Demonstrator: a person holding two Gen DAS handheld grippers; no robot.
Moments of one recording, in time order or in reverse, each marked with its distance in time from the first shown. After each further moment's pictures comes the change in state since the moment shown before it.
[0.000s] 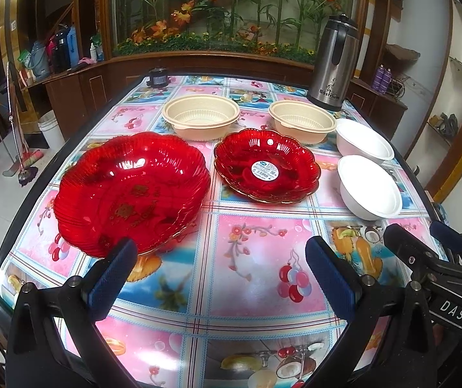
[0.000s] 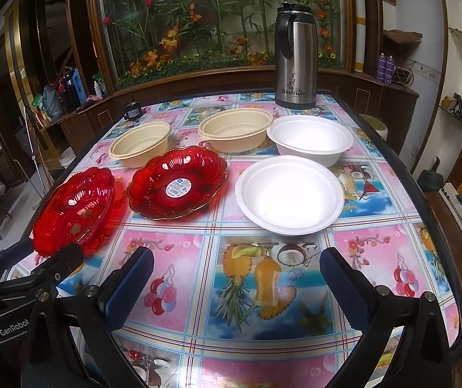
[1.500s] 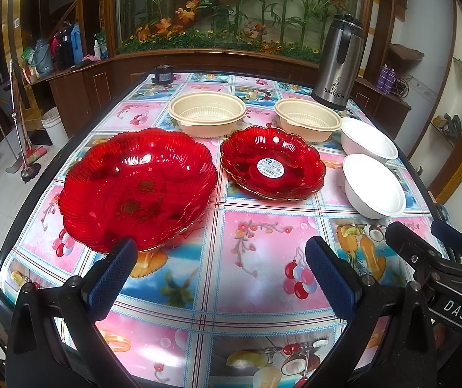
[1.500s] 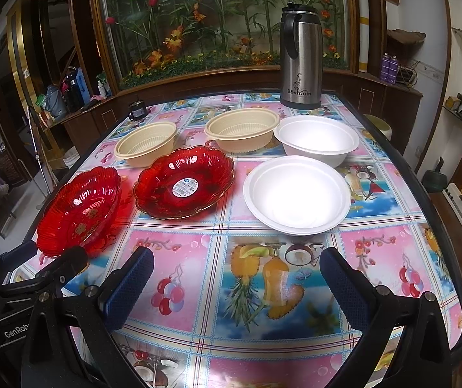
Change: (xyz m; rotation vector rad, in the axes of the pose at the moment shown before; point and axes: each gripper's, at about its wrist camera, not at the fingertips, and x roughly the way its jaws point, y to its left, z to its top) left arm -0.002 0.005 -0.002 -0.009 0.008 0.015; right arm 0.000 0.007 0.001 -0.002 0.000 0.017
